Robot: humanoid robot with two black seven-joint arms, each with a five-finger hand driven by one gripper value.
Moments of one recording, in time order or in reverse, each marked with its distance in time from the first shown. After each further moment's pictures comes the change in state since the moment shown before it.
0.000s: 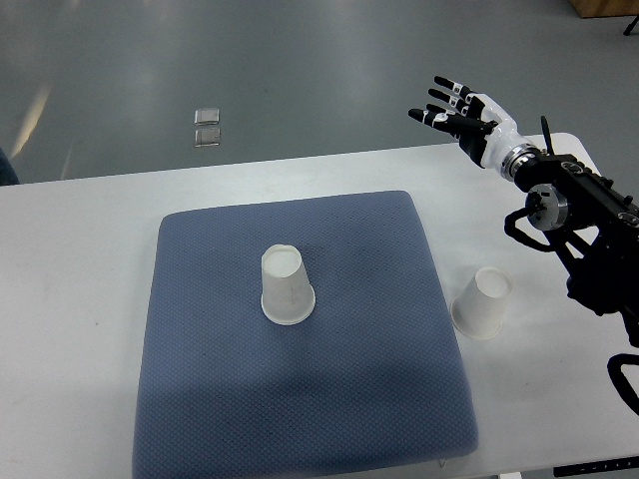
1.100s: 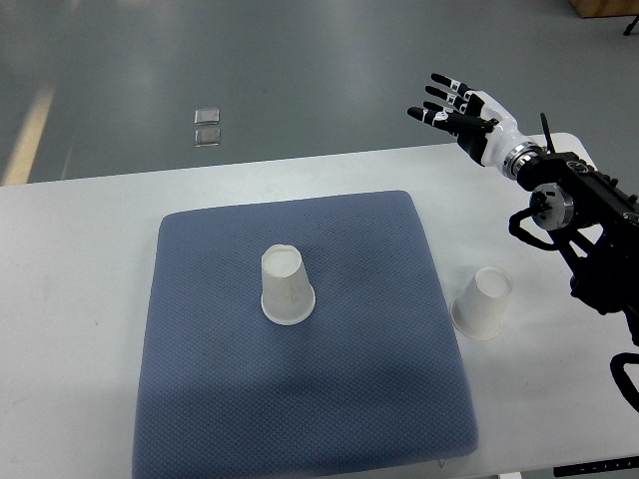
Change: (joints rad) left arm 0.000 0.000 -0.002 0.000 -0.001 0.000 0.000; right arm -0.001 -0.009 0.009 0.001 0.001 0.049 0.007
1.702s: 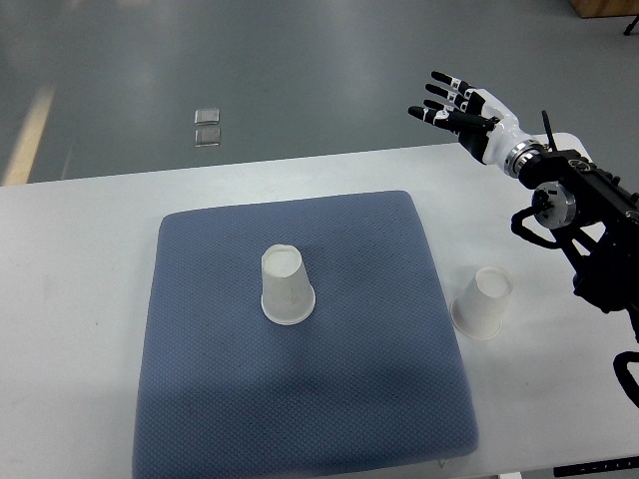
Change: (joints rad) left arm 0.000 0.000 0.000 0.000 0.000 0.000 0.000; right arm 0.004 -0.023 -0.009 0.006 -0.004 0.005 0.000
